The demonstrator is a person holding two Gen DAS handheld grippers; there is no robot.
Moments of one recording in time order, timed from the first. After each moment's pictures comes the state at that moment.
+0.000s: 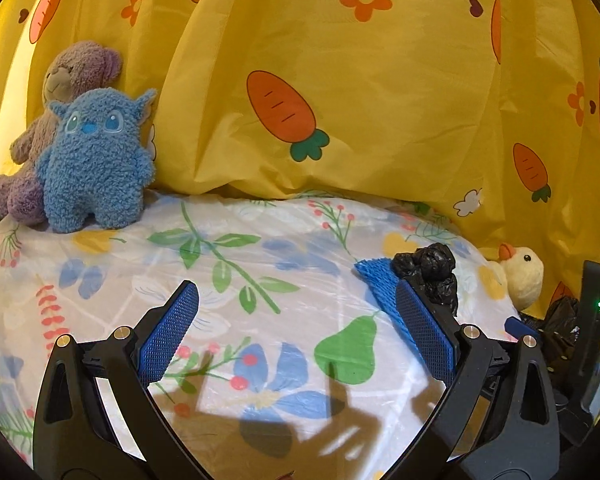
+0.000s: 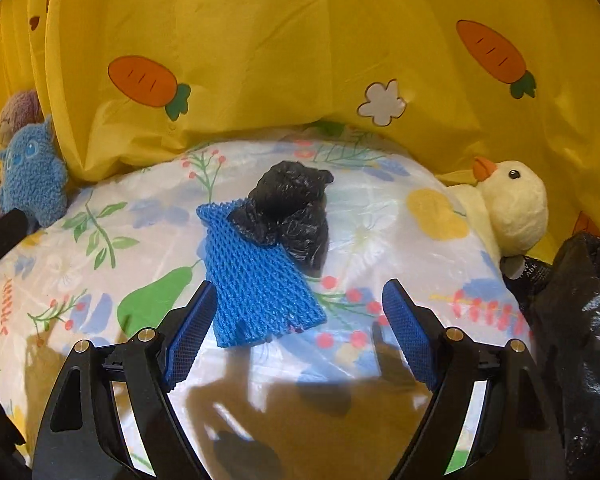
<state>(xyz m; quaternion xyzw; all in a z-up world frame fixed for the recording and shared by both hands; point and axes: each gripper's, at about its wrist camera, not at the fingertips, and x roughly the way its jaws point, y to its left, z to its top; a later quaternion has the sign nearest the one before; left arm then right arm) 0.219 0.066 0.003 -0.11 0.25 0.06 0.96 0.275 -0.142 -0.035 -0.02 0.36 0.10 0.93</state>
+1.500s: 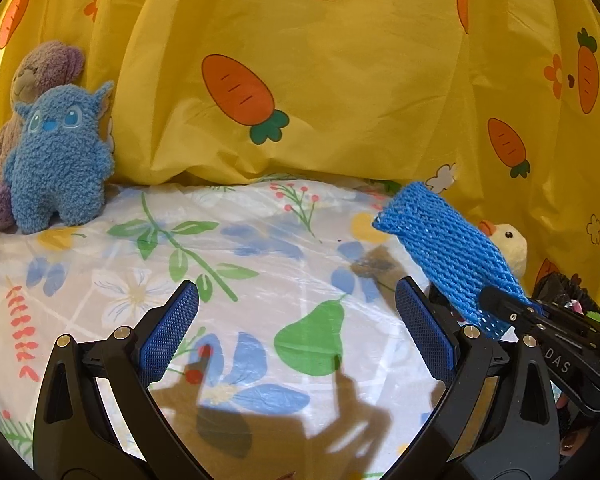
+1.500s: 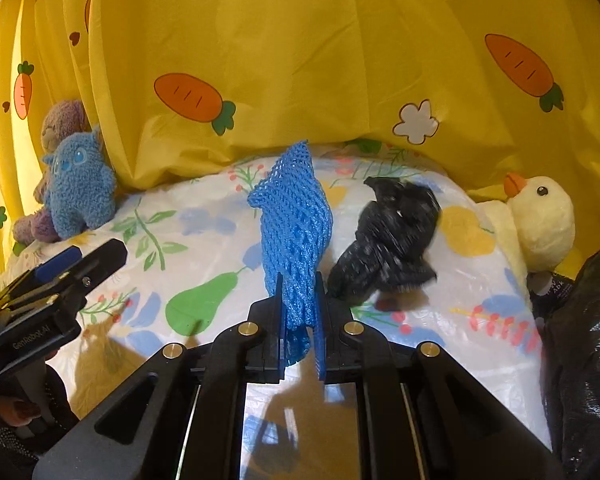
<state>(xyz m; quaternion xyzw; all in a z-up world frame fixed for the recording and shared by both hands) 0.230 0.033 -0.008 -0.09 0.26 0.01 0.96 0.245 -0.172 -0.003 0.02 0.31 0.18 0.94</state>
